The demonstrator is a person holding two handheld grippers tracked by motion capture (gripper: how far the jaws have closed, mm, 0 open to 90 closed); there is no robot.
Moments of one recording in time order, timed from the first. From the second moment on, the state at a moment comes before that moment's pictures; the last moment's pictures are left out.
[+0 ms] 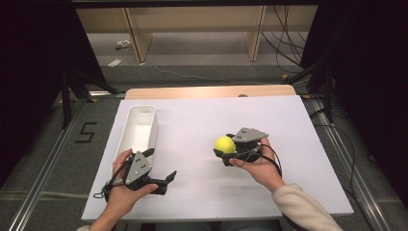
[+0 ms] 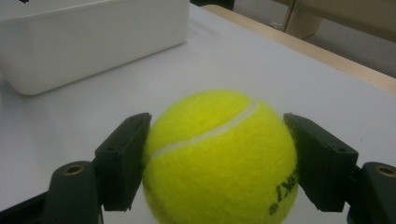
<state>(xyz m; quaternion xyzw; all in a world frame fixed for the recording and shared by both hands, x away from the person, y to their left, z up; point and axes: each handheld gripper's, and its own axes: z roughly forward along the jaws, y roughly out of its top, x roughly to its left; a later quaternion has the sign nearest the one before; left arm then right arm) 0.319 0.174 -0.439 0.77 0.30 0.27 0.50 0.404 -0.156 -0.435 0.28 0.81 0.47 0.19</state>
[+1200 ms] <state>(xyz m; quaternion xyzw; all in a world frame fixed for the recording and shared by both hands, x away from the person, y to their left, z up) 0.319 0.175 -0.440 0.77 0.30 0.27 0.50 0.407 -0.144 -0.425 0.28 0.81 0.49 0.19</state>
